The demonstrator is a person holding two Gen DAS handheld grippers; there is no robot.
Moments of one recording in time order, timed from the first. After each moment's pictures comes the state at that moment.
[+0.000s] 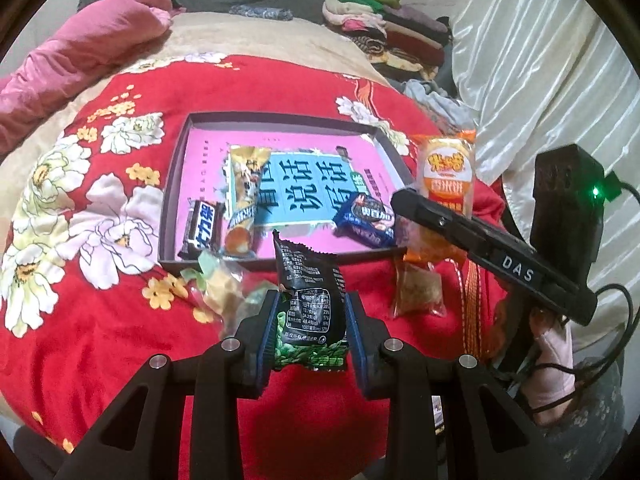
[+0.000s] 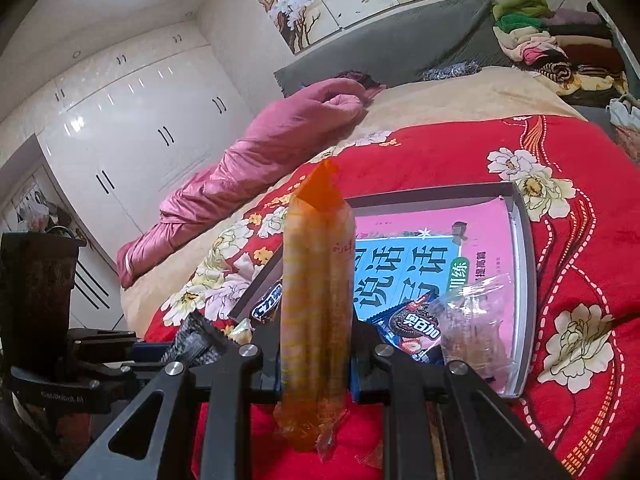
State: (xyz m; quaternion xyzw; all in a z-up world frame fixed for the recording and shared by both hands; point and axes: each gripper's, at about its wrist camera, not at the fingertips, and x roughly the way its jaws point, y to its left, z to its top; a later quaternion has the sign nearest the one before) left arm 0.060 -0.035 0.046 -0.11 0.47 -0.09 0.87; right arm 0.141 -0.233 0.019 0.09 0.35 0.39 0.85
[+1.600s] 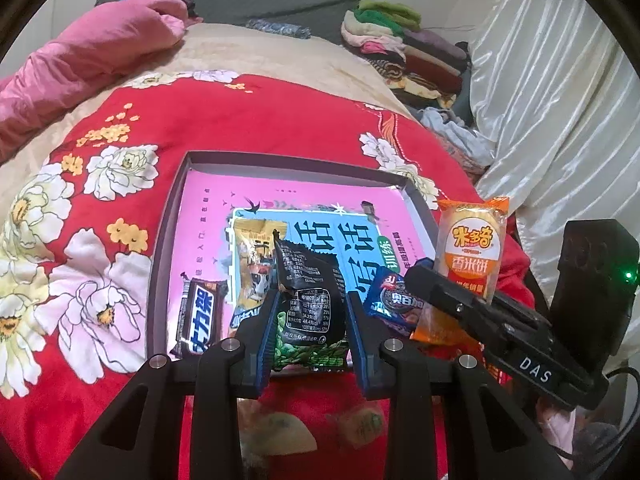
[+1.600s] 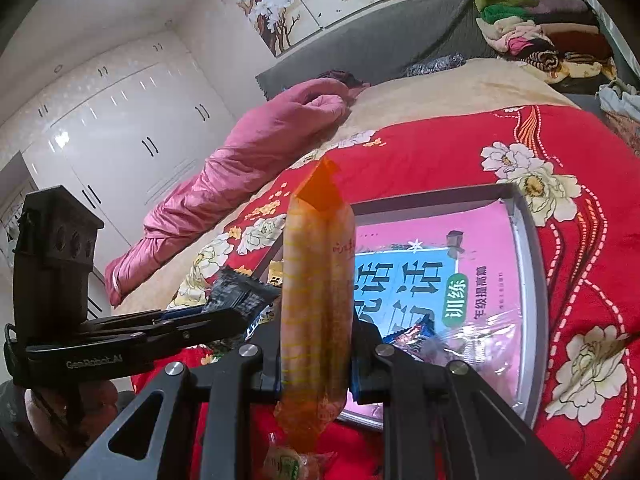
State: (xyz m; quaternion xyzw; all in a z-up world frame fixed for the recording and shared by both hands) left arm 0.141 -0.026 0.032 -0.14 0.44 -0.06 0.89; right arm 0.177 -0.217 0.009 0.11 0.37 0.37 0.85
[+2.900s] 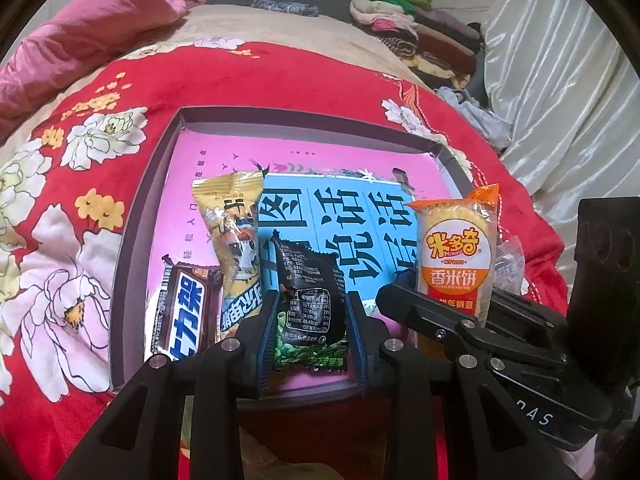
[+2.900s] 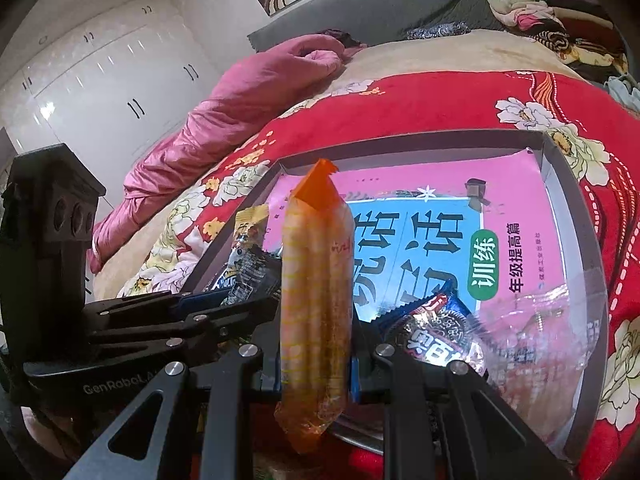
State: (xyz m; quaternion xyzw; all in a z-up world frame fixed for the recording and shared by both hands) left arm 0.169 -0.030 -0.021 -0.12 0.47 -0.05 0.87; right arm 0.190 -0.182 -0.034 0.06 0.43 0.35 0.83
